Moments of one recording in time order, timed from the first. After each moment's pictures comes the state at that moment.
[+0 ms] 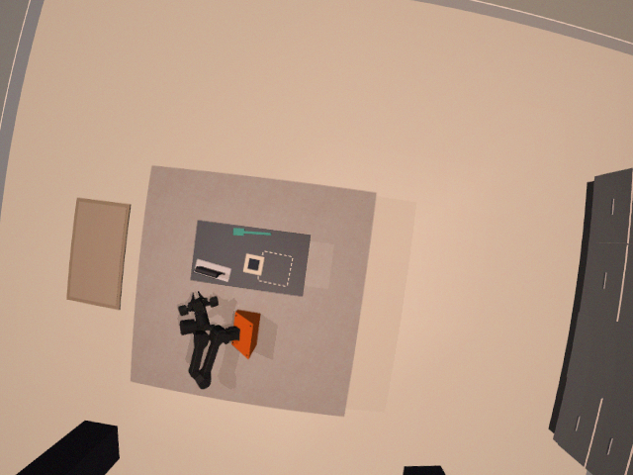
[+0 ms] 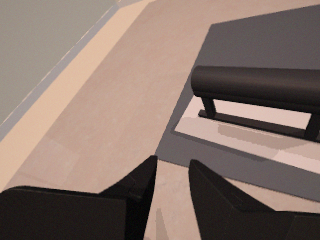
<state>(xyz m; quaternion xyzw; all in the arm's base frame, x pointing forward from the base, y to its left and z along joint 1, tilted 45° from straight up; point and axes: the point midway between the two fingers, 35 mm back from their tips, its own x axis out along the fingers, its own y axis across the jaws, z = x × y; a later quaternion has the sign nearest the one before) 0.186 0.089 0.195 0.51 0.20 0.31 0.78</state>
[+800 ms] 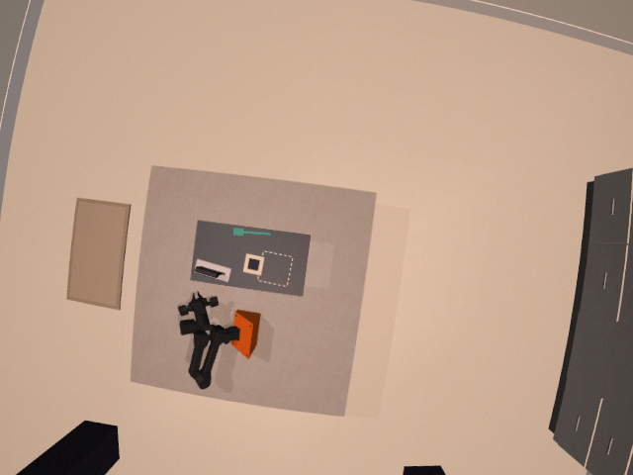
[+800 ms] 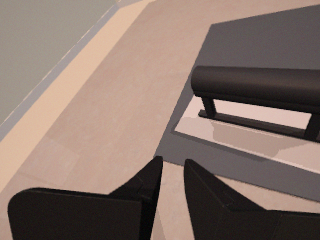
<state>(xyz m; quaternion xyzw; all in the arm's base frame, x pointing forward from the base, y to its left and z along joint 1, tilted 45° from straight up) 0.186 0.089 0.195 0.51 0.20 0.31 0.78</state>
